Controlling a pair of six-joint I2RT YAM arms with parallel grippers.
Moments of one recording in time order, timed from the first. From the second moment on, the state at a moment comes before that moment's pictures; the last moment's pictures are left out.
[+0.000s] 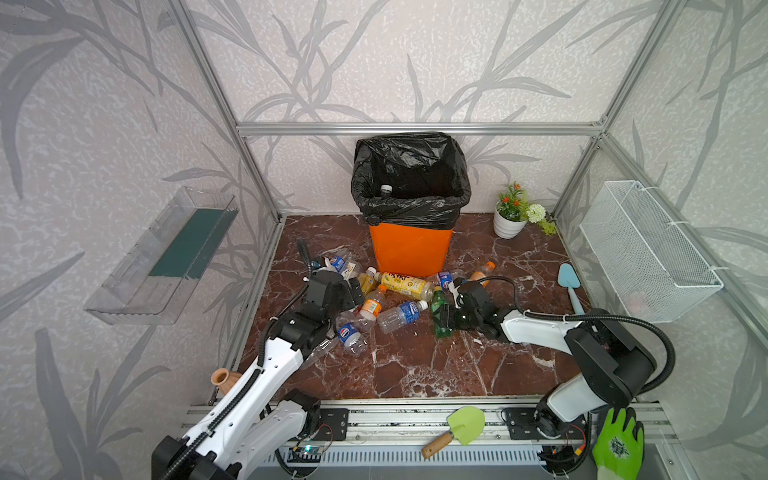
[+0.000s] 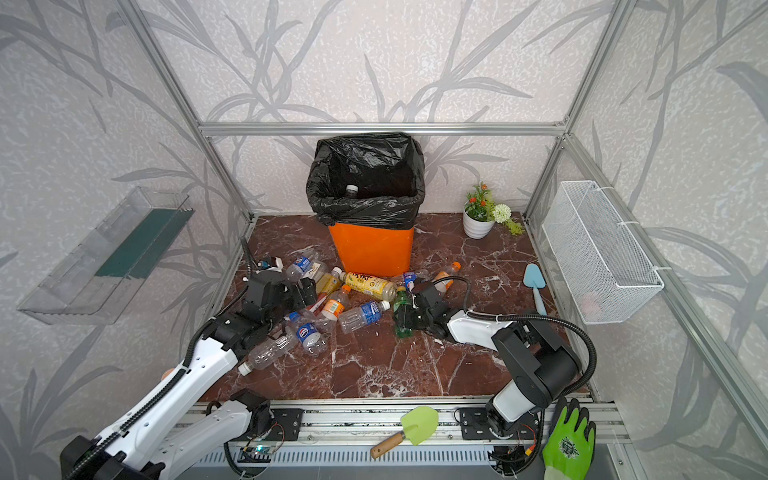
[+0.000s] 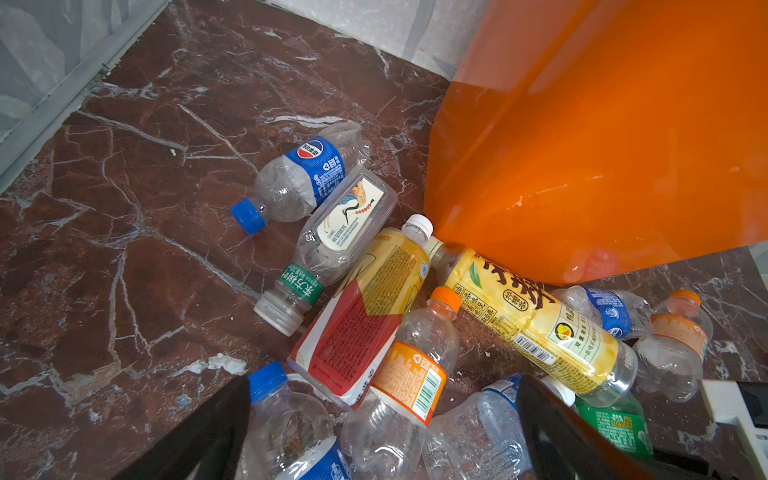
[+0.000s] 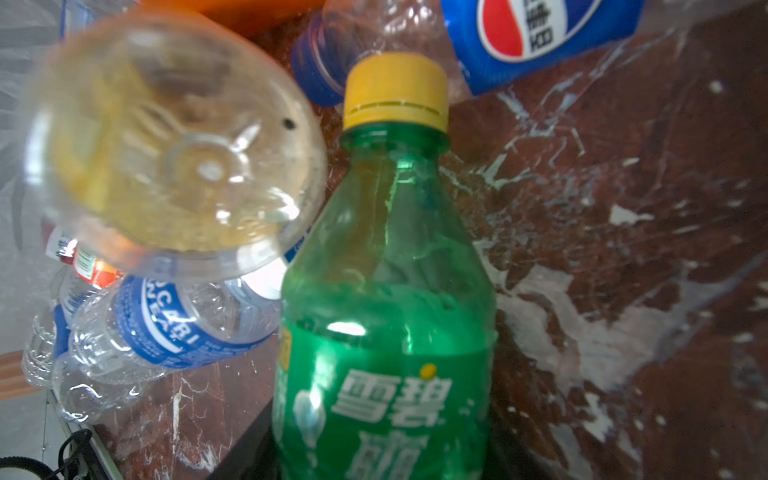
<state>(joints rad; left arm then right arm) -0.39 0.92 0.75 -0.50 -0.28 -0.59 0.63 1.56 0.65 0.08 -0.21 0.70</state>
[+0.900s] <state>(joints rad) -0.39 0.79 0.68 -0.49 -0.36 -0.62 0.64 0.73 0.82 0.41 0.19 0.16</state>
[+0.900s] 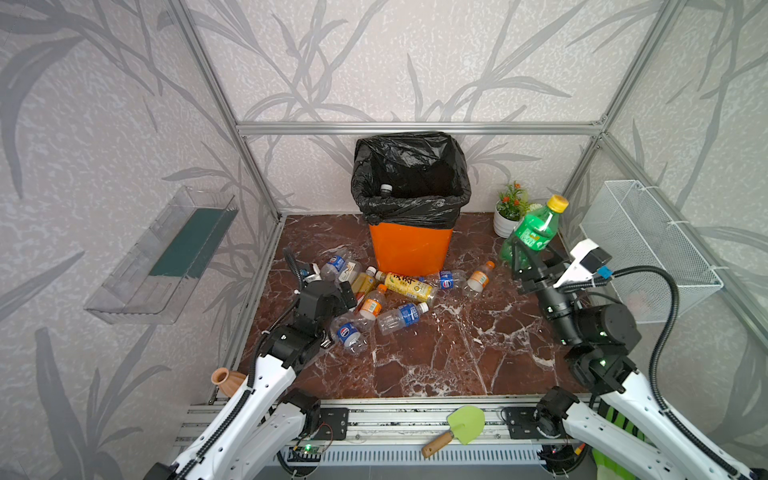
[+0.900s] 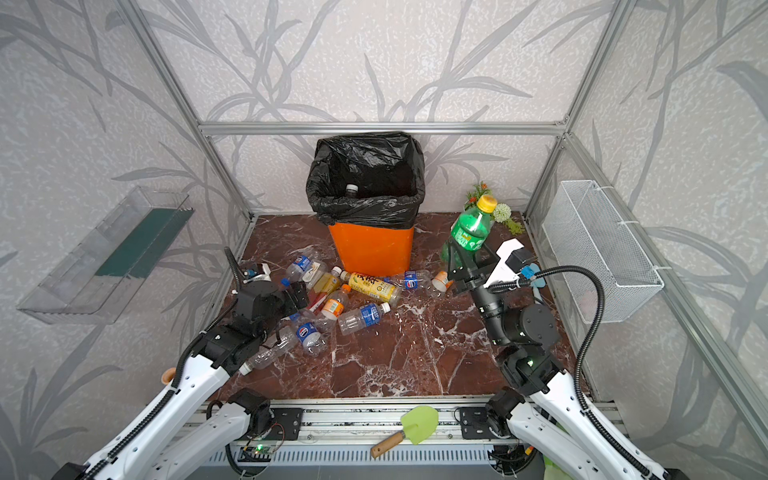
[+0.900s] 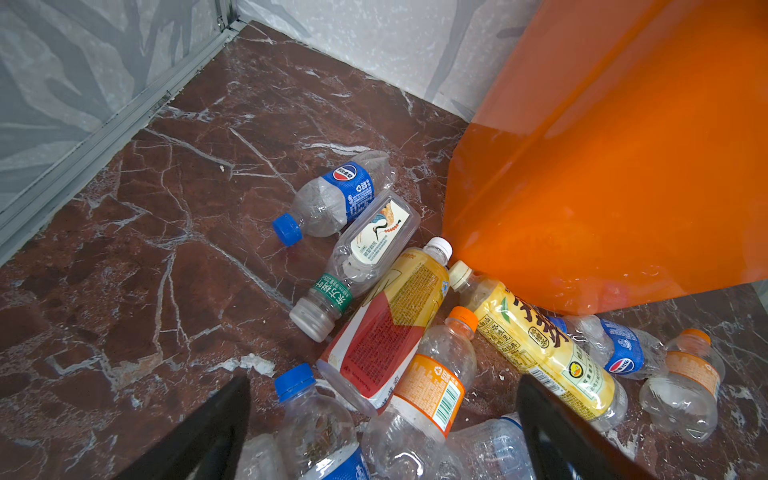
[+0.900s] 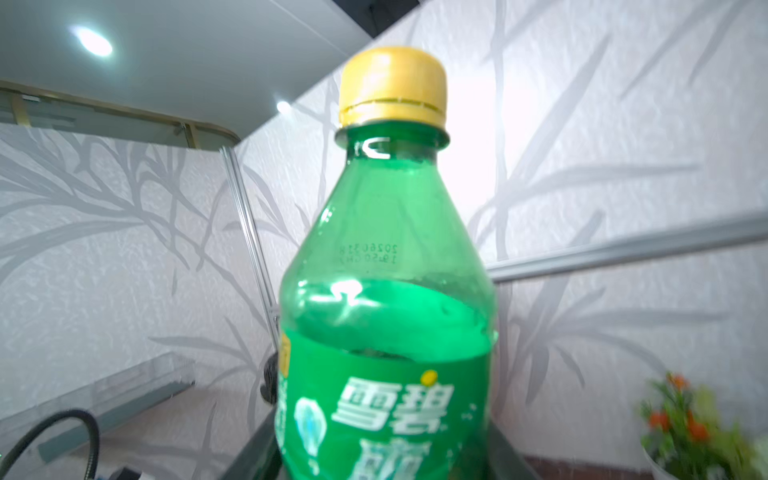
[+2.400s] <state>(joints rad) -0.39 0.52 0.56 -1.01 -0.48 -1.36 0.31 0.82 0.59 0.01 0.12 0.42</state>
